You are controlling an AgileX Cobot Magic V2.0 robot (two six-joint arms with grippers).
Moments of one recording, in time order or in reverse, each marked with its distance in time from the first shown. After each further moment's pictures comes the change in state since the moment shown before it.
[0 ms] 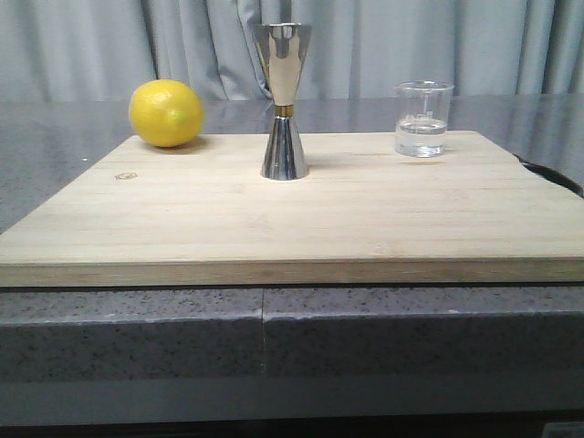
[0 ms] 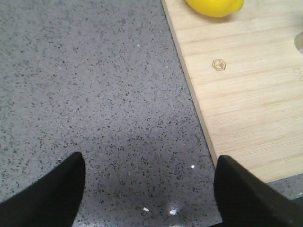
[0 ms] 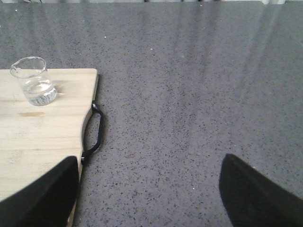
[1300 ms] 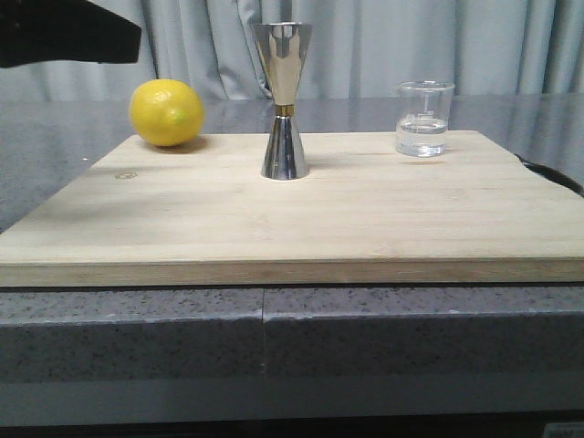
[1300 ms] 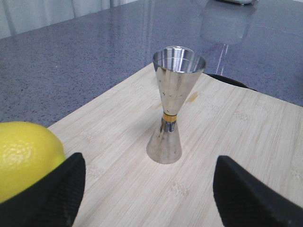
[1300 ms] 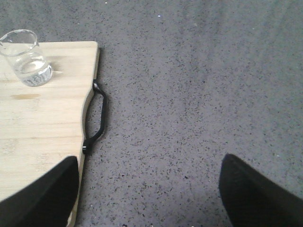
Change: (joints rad) left arm -0.040 0.503 0.140 -1.422 0.047 1.772; right arm 0.000 0.165 0.000 0.033 -0.035 0.002
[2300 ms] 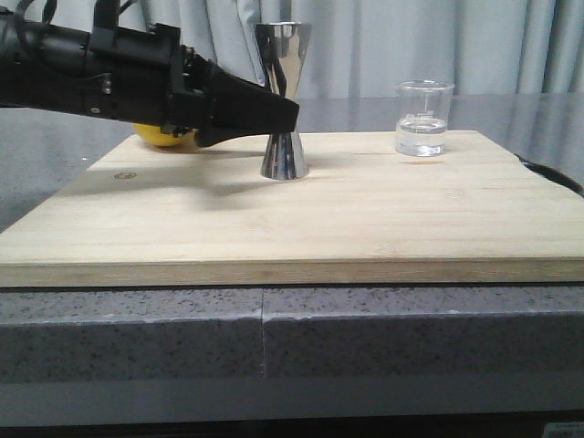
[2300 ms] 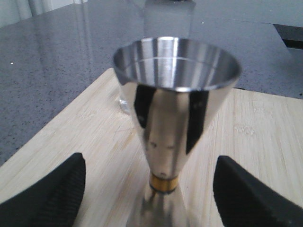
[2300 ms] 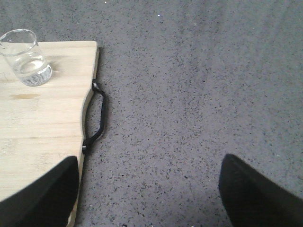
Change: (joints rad) left arm -0.230 0.458 -0.329 -0.109 0.076 0.222; right arm 0.000 0.002 0.000 0.000 0.000 0.000
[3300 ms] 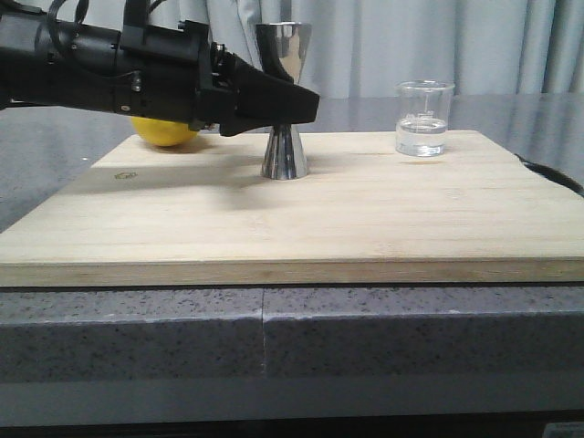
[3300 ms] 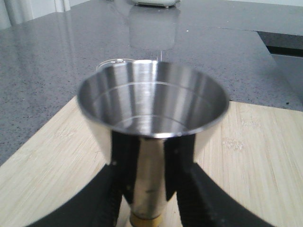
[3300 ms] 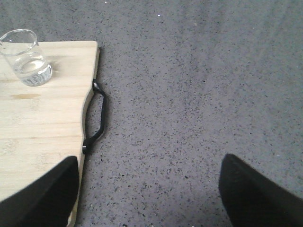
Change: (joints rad) left arm -0.031 0.032 -0.048 0.000 0.028 -0.012; right arm 0.000 0.000 0.000 0.001 0.000 0.000
